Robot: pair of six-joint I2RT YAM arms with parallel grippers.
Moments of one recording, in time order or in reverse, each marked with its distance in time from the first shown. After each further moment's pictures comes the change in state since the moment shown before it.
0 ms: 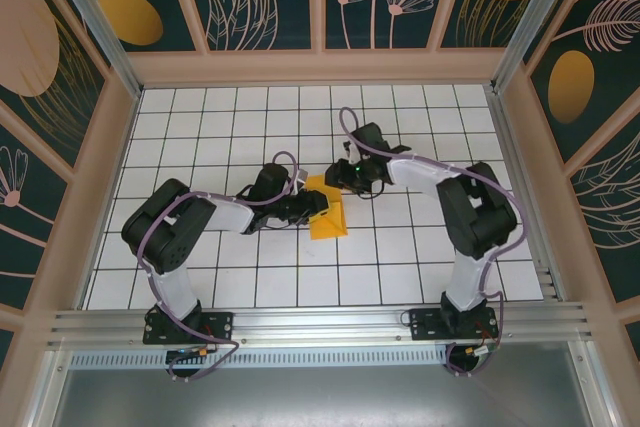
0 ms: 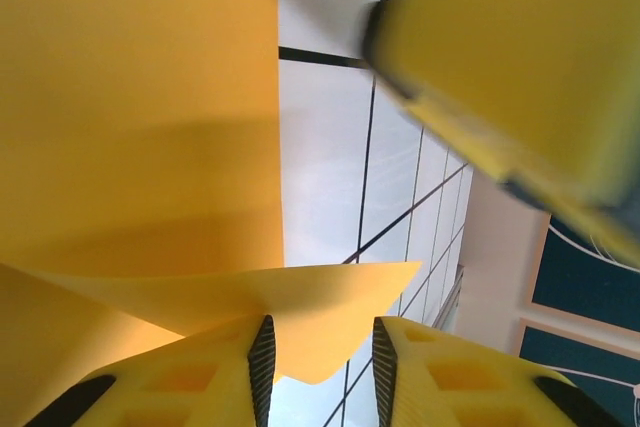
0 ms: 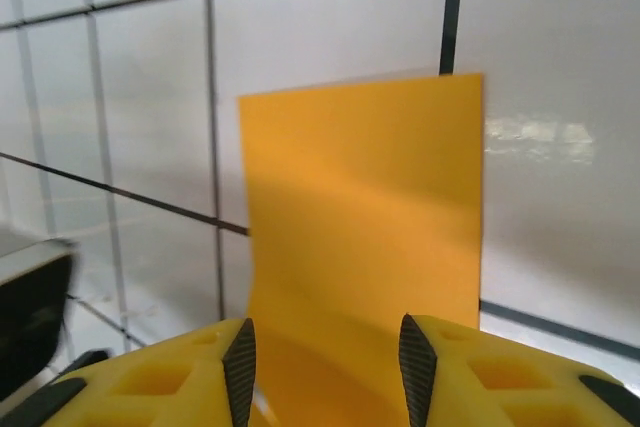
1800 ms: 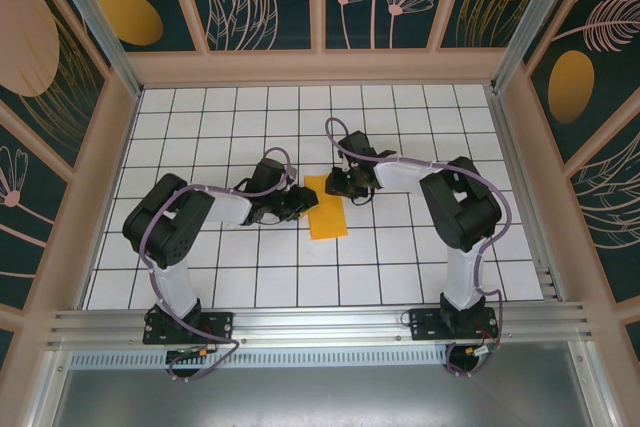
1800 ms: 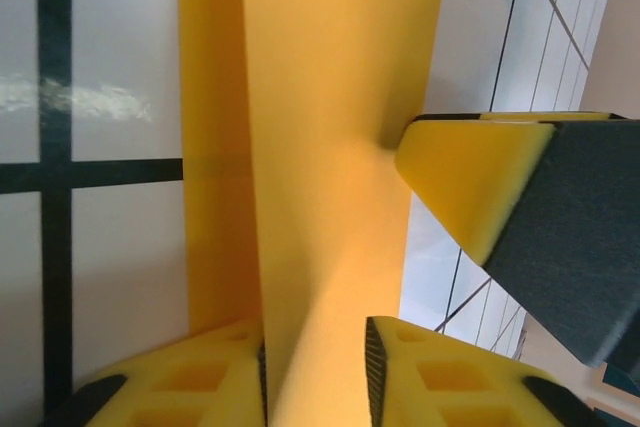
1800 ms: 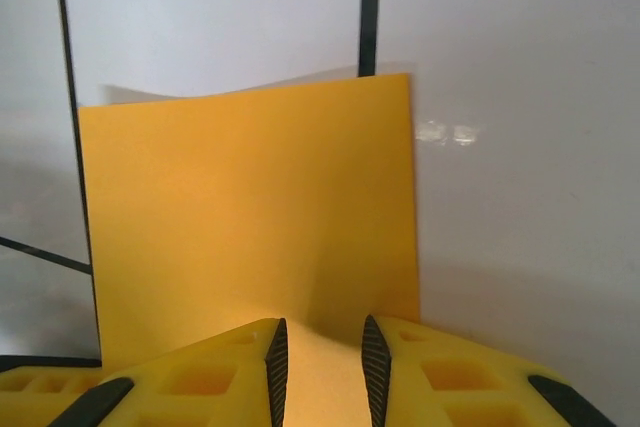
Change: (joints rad) left arm 0.066 0.024 0.051 -0.160 -0.091 0.079; right arm 0.067 0.126 0.031 0.006 0.175 0.002
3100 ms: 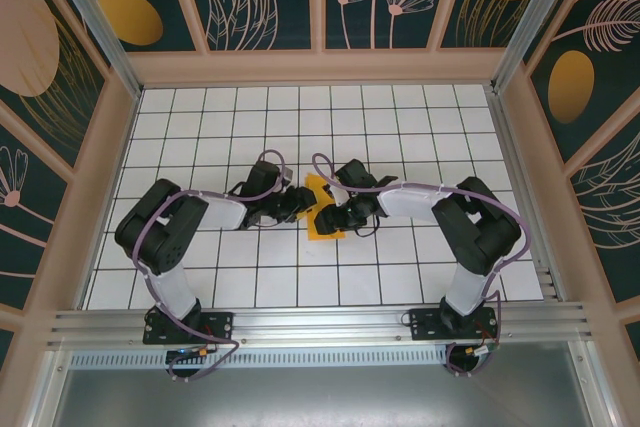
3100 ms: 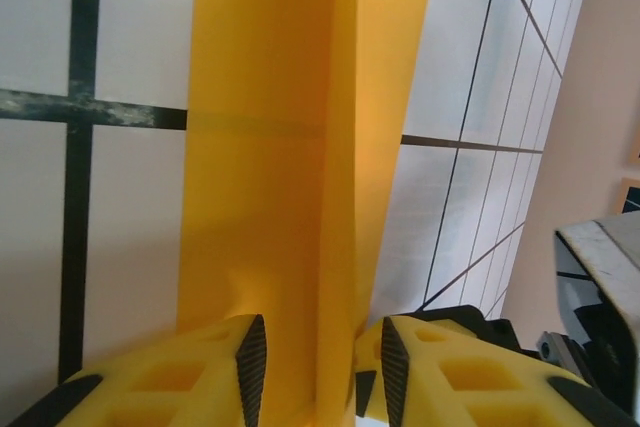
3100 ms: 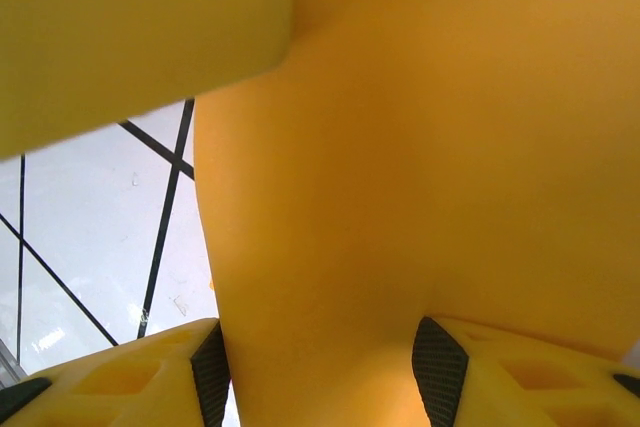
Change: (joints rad) left arm 0.003 -0.046 -0.055 0.042 0.004 -0.053; right arm 0.133 -0.185 -0.248 0.007 -0.195 -0.222
